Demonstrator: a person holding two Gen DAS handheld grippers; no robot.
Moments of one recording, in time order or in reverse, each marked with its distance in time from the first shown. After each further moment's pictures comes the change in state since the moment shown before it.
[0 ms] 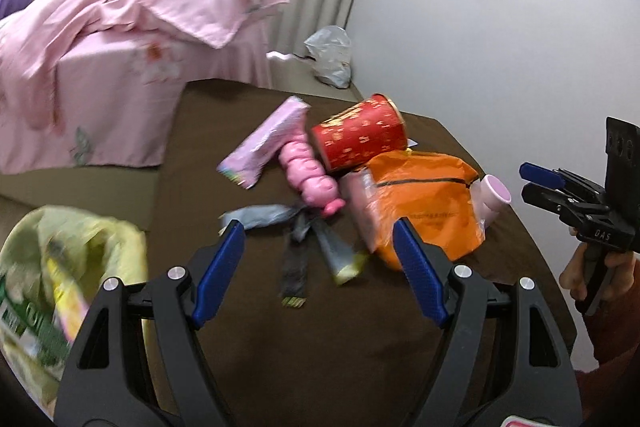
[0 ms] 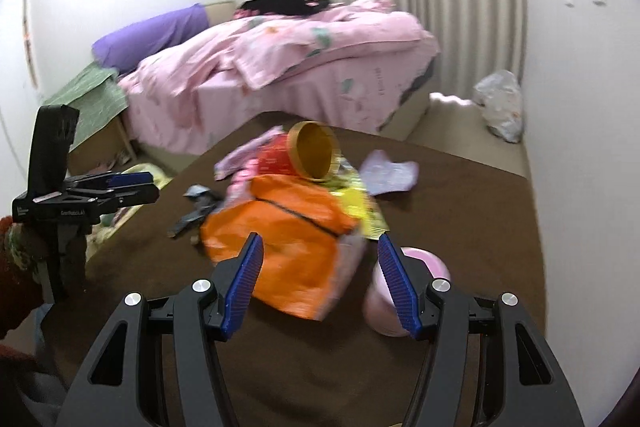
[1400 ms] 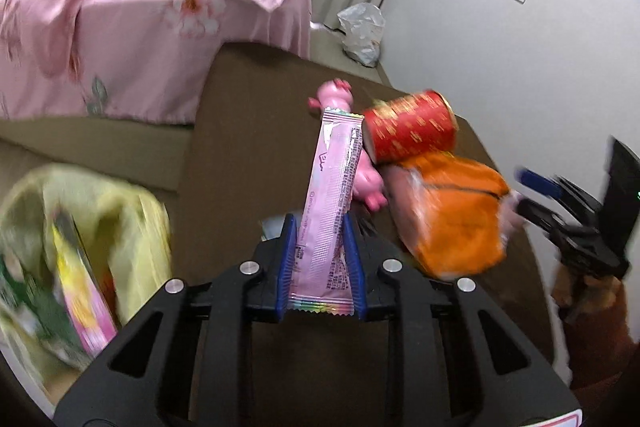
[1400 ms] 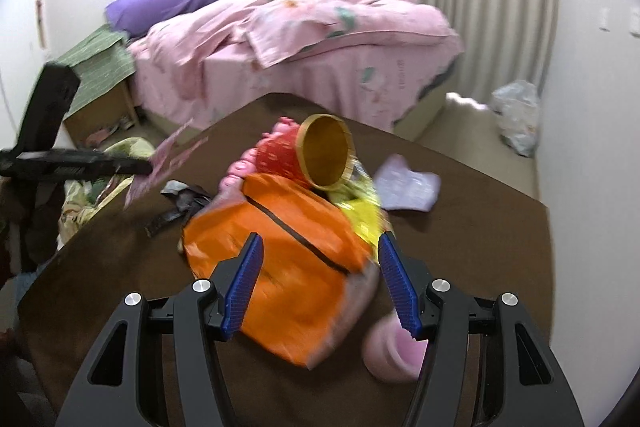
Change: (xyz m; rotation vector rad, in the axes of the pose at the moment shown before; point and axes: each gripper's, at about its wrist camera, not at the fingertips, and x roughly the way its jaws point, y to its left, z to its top) left arm 0.003 0.040 0.002 -0.183 0.120 0.015; right arm 0.058 0.023 0.028 -0.146 0.084 0.041
